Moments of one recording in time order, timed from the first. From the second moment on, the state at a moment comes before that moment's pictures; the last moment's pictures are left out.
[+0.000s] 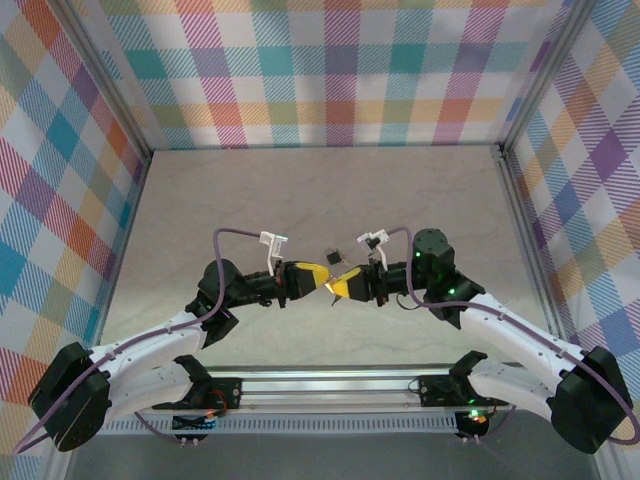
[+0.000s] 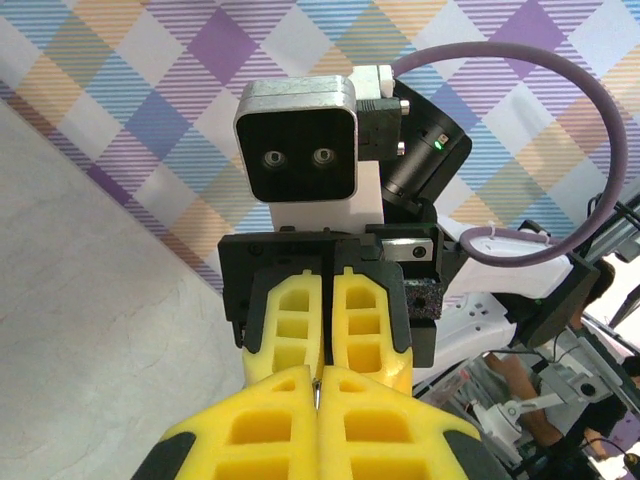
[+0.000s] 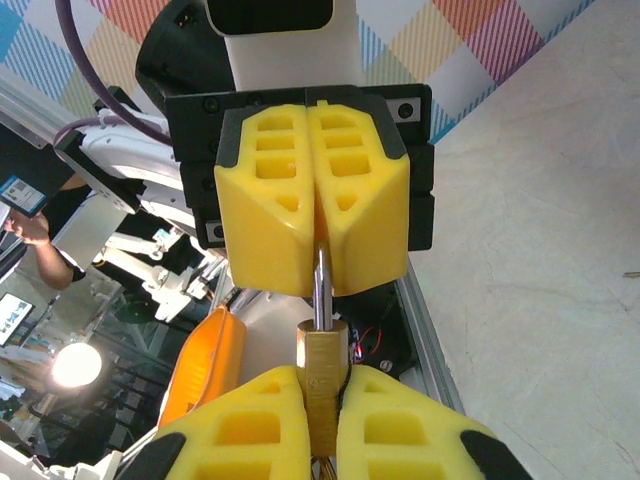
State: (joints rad) left arm -0.75 1.01 0.42 0.77 0.64 -0.86; right arm 0.66 1.01 0.61 0.24 -1.01 0.64
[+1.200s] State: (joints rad) left arm -0.78 1.05 0.40 0.89 0.51 -0.86; right arm 0.59 1.06 0.68 0.20 -1.04 0.64
